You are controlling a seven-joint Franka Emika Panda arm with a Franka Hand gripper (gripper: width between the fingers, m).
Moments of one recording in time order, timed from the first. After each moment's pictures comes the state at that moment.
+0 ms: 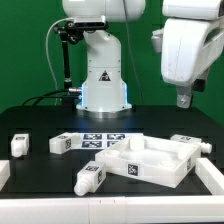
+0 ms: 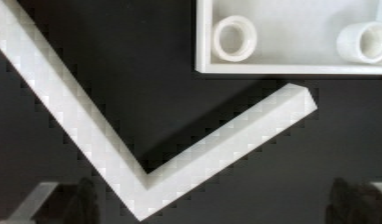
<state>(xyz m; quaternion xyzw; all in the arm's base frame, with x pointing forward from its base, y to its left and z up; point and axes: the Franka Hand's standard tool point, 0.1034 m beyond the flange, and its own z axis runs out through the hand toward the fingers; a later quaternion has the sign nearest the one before) 0.611 0.093 0.162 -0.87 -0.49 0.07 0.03</state>
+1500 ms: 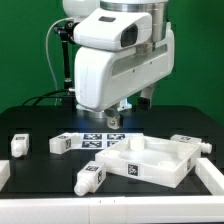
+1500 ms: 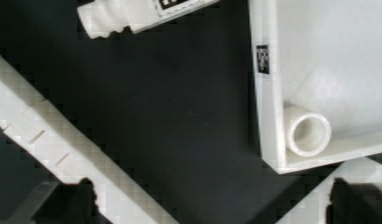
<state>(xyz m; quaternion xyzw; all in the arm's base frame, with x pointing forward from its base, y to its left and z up) 0.608 0.000 0.128 -0.93 -0.35 0.07 0.05</state>
